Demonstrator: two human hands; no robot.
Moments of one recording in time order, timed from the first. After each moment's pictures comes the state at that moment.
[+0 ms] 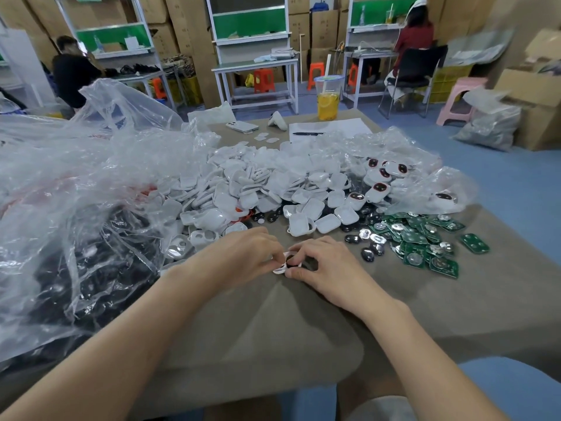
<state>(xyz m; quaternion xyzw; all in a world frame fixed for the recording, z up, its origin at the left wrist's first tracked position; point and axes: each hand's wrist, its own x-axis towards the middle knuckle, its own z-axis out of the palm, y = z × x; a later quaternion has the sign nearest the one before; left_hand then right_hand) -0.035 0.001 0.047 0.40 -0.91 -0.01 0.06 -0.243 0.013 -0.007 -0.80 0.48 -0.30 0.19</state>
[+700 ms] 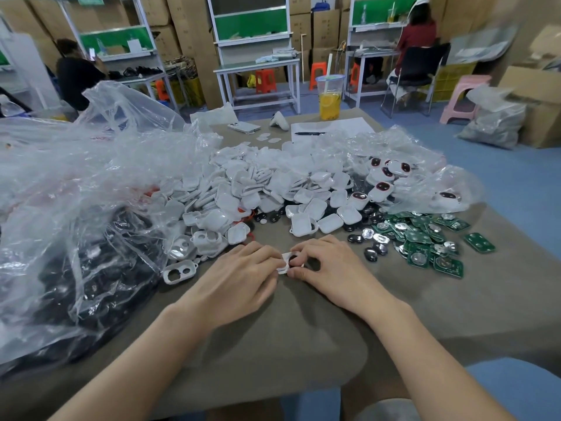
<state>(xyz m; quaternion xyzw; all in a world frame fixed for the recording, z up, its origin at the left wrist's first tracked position) -0.026 0.036 0.017 0.41 -0.90 0.06 0.15 -0.242 0.012 -0.009 -0.80 0.48 -0.29 0.18</state>
